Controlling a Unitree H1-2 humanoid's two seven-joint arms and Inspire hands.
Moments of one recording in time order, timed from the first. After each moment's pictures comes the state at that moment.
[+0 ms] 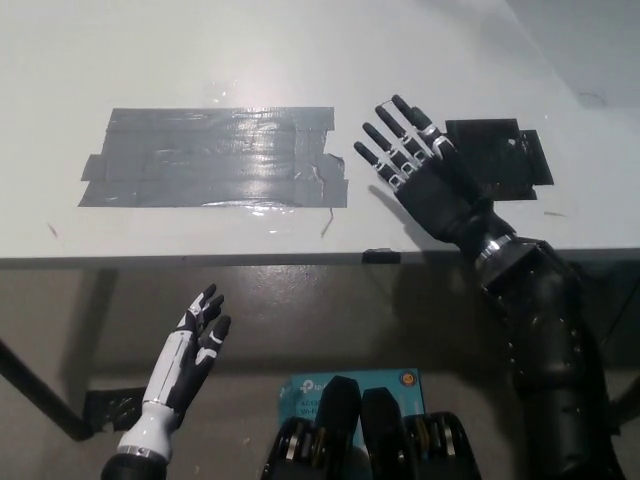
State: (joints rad) left_arm -0.16 0.12 -0.05 0.32 0.11 -0.26 -0.04; right_arm -0.70 0.07 -0.33 0.49 0.74 0.47 0.40
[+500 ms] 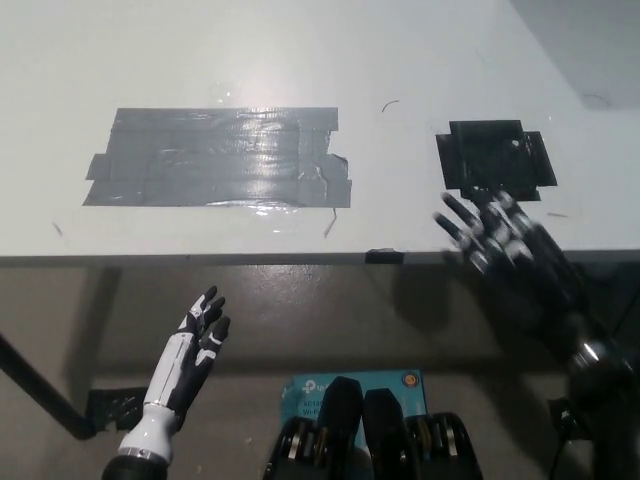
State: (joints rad) left_arm -0.15 0.12 -0.05 0.33 0.11 -0.26 -0.04; right_arm -0.27 -0.03 -0.22 -0.05 0.64 0.44 0.41
